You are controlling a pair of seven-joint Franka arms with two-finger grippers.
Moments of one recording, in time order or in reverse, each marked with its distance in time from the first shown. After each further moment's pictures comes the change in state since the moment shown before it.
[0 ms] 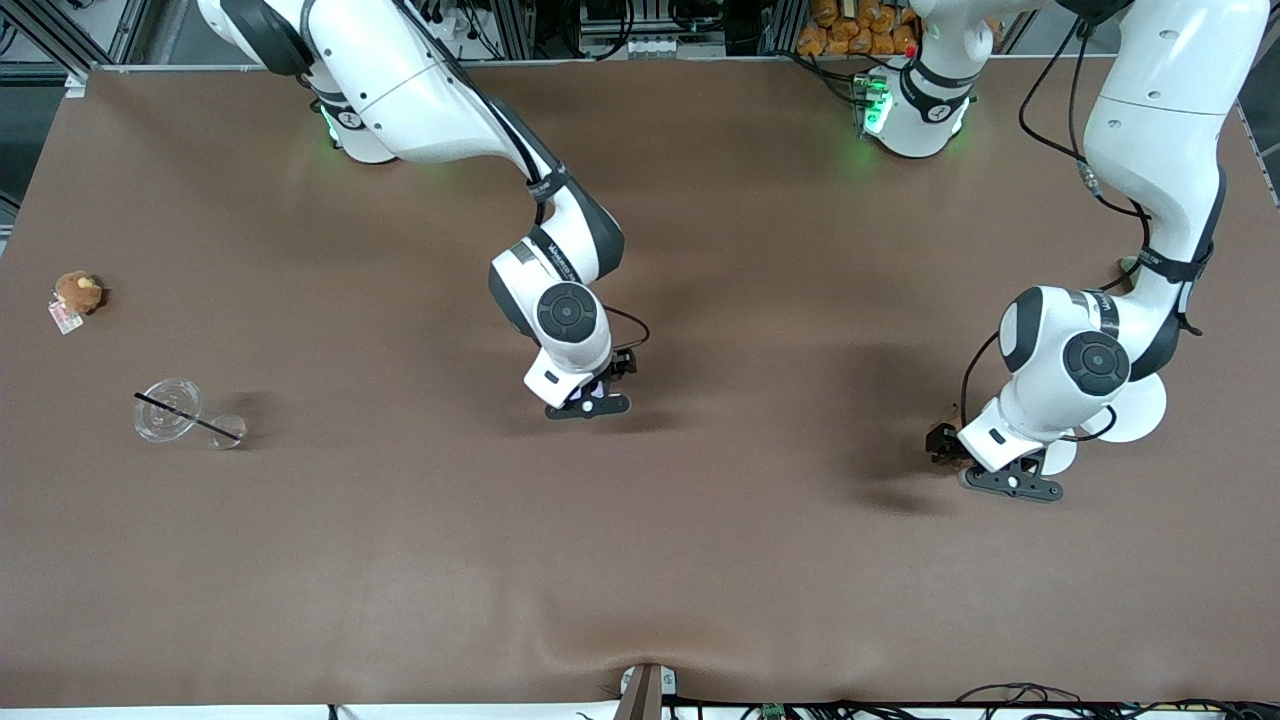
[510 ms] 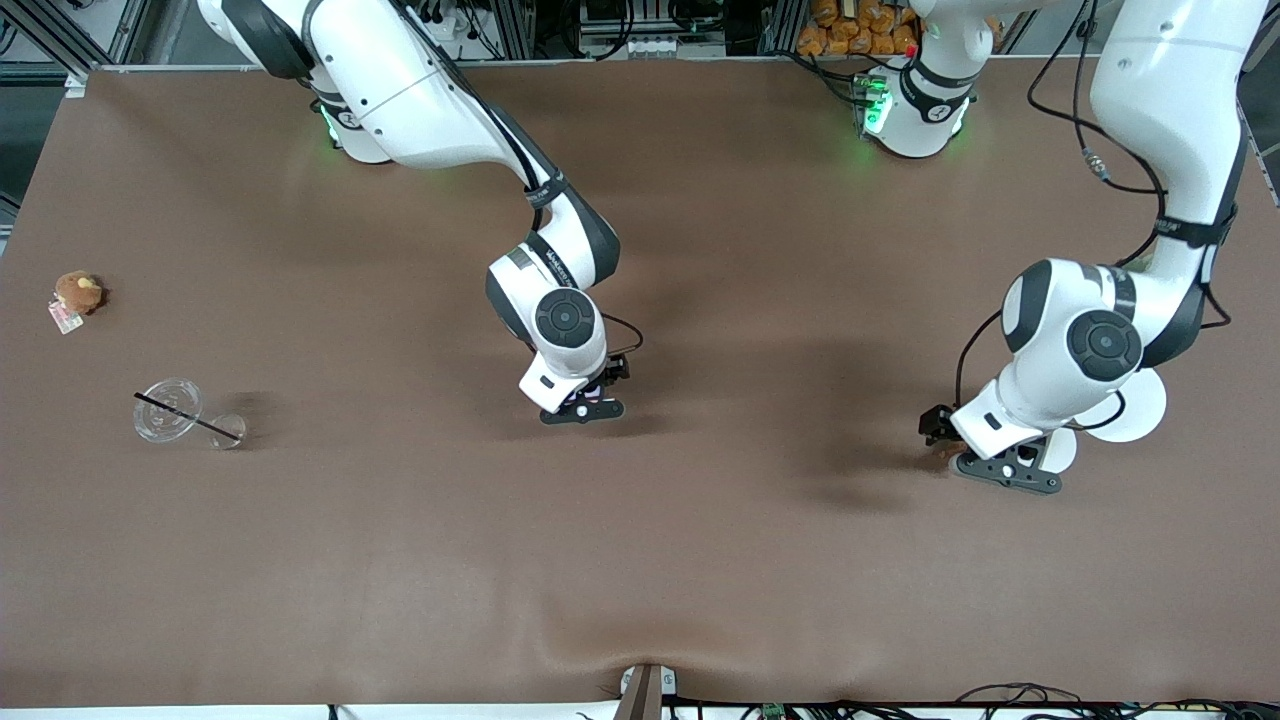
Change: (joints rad) left arm -0.001 -0.139 -0.075 0.024 0.000 -0.240 0.000; right arm 0.000 0.014 -0.011 -0.001 -0.026 0.002 0.000
